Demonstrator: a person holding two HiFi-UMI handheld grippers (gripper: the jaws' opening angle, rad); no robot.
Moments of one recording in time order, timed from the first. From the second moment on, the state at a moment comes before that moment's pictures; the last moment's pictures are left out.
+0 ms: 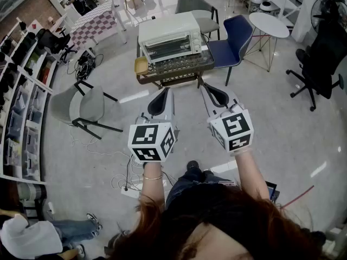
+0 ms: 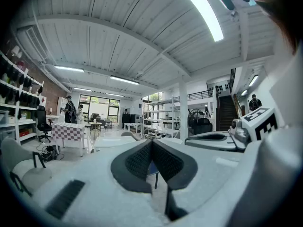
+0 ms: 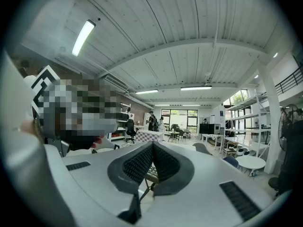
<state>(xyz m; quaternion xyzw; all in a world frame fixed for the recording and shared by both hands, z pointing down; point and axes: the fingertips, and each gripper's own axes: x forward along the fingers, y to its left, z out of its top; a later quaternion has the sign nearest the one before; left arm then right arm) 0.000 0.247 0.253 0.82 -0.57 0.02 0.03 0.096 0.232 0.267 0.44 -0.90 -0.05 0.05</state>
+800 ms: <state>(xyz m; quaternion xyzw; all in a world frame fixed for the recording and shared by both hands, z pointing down) -0.042 0.183 0.271 0.84 -0.55 0.02 0.04 0.052 0.170 0.273 0.47 -0.88 -0.04 0.02</state>
